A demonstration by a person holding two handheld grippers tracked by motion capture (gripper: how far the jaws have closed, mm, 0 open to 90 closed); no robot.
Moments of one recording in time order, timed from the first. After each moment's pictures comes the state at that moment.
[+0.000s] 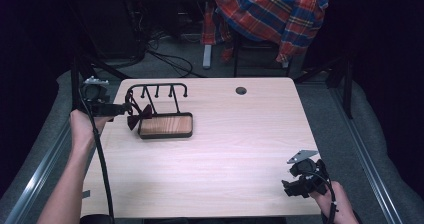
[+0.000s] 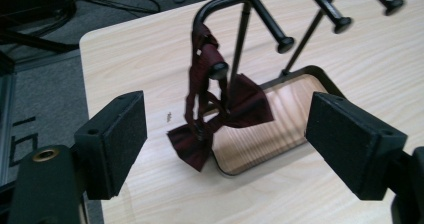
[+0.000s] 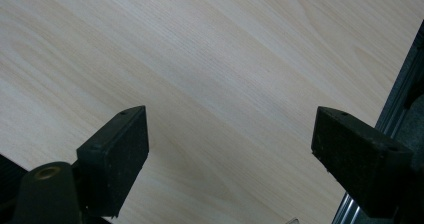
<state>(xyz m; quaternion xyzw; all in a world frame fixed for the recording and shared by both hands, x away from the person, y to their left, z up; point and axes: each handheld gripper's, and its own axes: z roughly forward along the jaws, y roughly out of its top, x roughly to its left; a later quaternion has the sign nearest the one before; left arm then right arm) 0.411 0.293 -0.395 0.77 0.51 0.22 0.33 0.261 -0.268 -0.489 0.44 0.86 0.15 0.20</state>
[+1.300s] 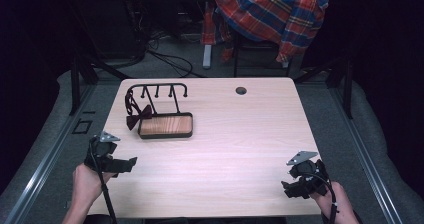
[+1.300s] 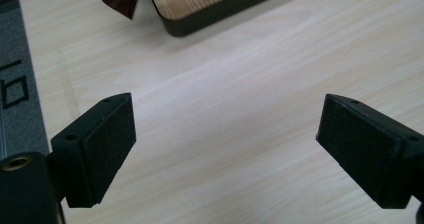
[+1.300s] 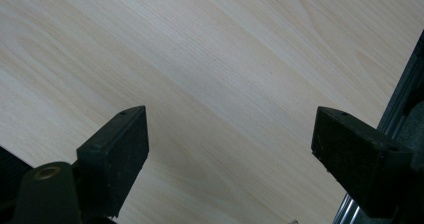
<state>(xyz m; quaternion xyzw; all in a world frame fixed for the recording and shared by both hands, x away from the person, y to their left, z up) 0.309 0.269 -0.479 0.81 0.51 0.18 0.24 0.258 -0.268 -0.489 0.43 0.87 0.15 0.21</state>
